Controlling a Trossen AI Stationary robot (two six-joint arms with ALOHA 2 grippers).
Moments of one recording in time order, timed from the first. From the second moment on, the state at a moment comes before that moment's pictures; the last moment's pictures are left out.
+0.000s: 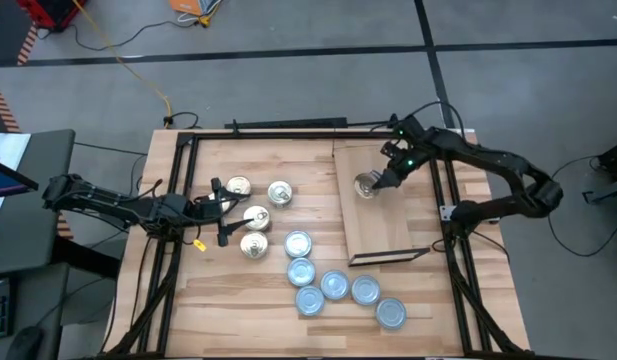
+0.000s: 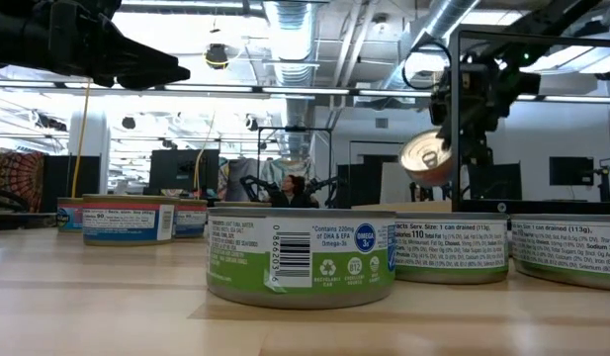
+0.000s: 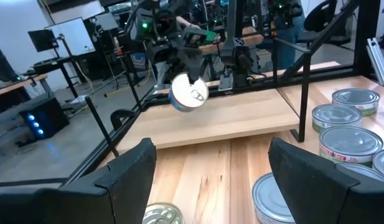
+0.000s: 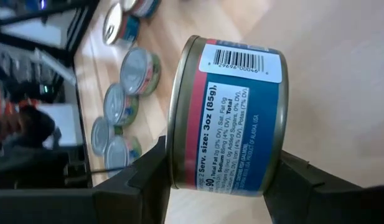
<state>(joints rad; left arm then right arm) -0.17 0.56 0.21 0.37 -0.39 0.21 -0.85 1.28 0.78 -0.62 -0.80 0.07</state>
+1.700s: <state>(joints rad) -0.34 1.06 0.61 -0.30 -0.40 -0.15 -0.13 1.36 0.97 -0.14 0.01 -0.01</state>
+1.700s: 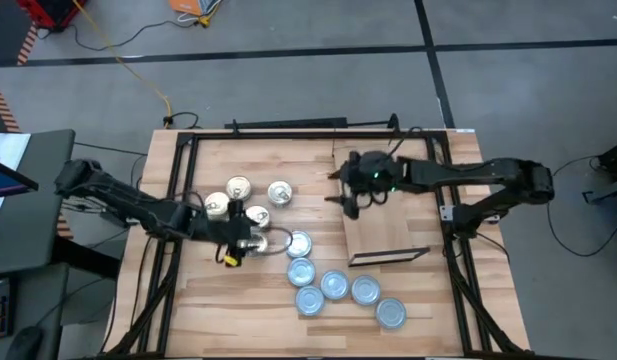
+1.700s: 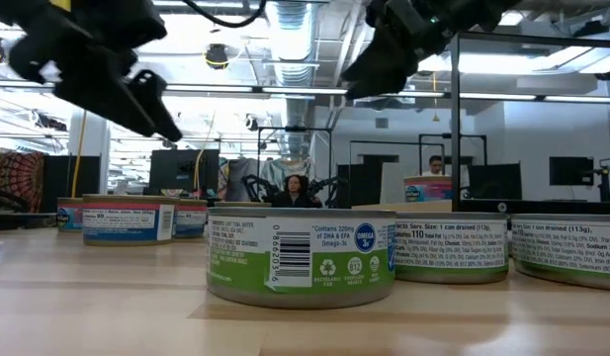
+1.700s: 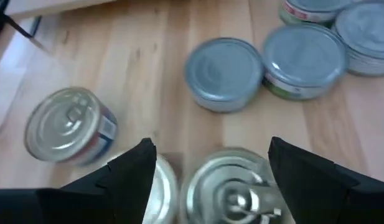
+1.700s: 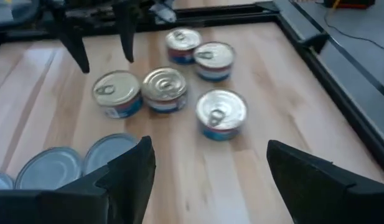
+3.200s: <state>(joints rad) -0.68 1.54 0.78 -0.56 -0.67 -0.22 0.02 1.49 0.97 0.17 0.09 -0.05</state>
